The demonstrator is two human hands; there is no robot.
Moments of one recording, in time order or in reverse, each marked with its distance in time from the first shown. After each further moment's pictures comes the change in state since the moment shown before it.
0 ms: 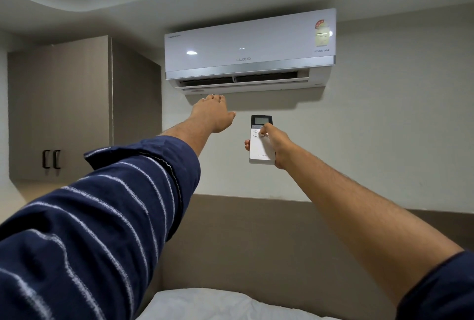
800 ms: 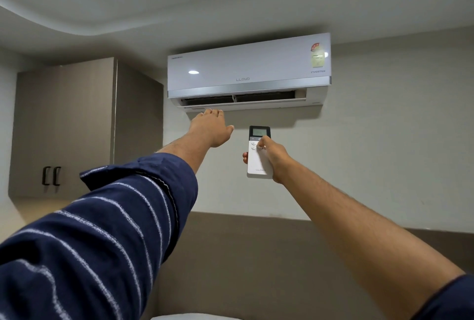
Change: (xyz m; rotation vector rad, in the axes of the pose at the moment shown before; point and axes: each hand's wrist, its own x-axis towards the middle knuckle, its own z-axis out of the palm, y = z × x) left_hand -0.002 0.001 -0.018 -0.011 0.027 -0.022; right_hand -0.006 -0.015 0.001 0.028 -0.025 -0.060
